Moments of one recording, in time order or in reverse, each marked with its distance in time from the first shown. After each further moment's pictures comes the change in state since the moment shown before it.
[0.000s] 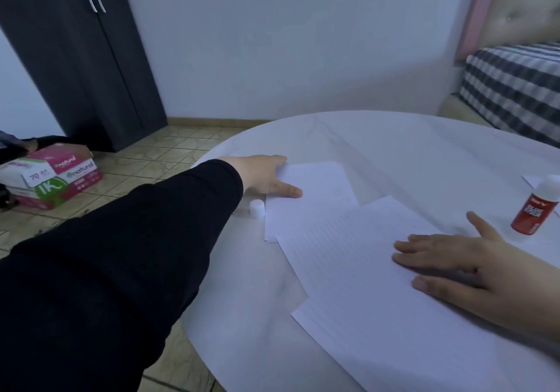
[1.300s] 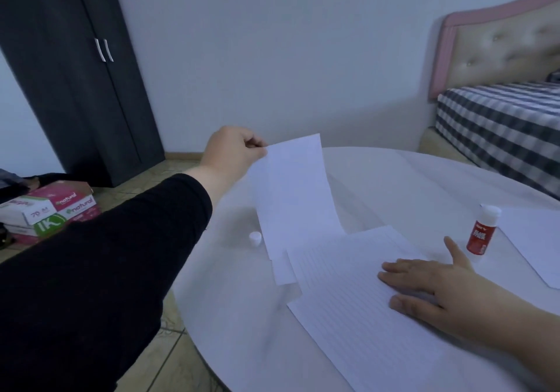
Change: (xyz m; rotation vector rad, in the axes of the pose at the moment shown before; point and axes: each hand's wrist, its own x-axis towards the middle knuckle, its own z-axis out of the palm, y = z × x) left_hand -0.060 0.013 -0.074 -0.563 0.752 0.209; right_hand -0.008 -0.024 -0.013 -0.199 -0.210 0.196
